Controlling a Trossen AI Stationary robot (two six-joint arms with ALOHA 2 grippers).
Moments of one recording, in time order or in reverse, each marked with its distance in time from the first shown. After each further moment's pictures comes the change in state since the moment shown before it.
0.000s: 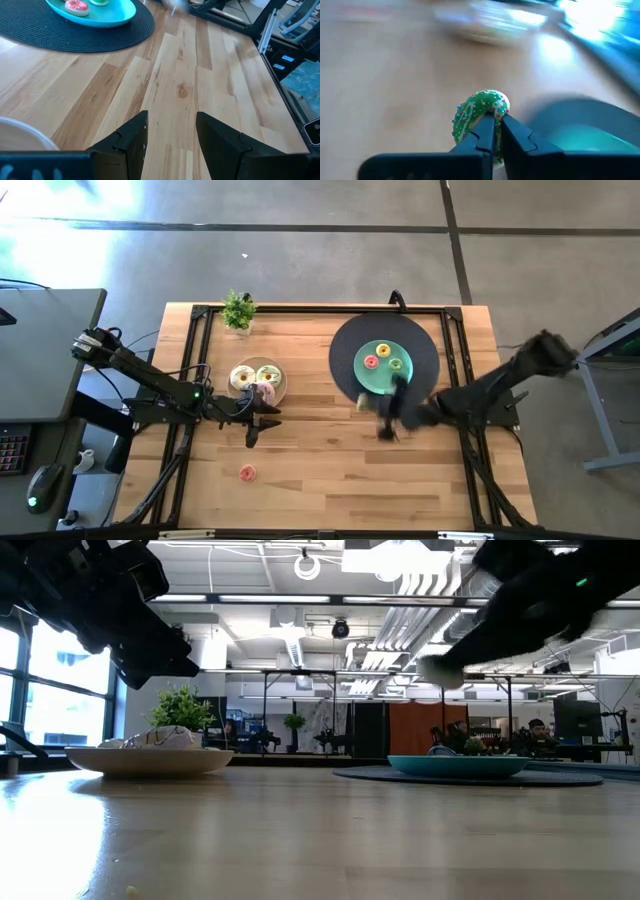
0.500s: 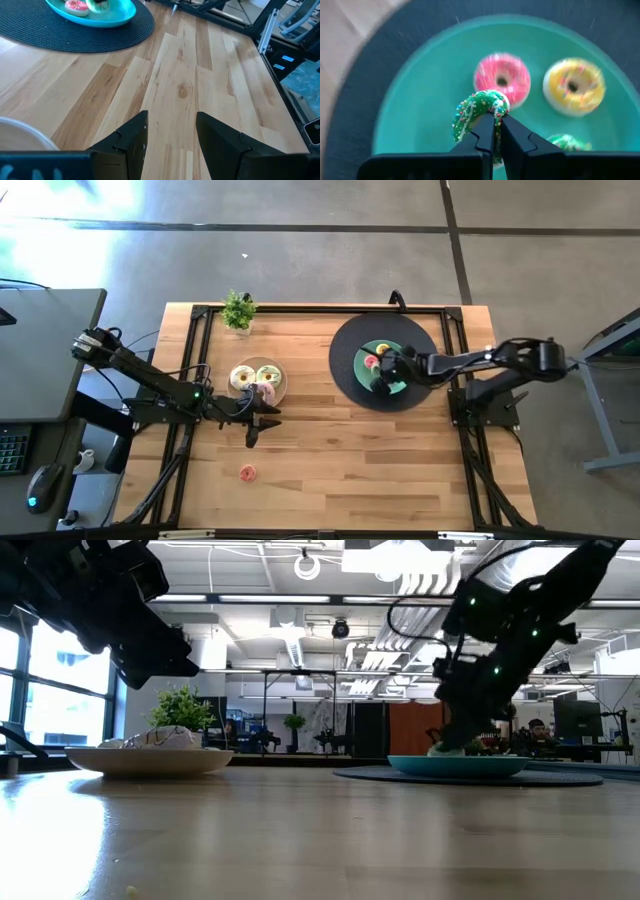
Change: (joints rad) left arm 0.000 0.000 0.000 0.000 0.000 0.000; right arm -0.613 0.106 -0.002 -0.227 -0.329 0.184
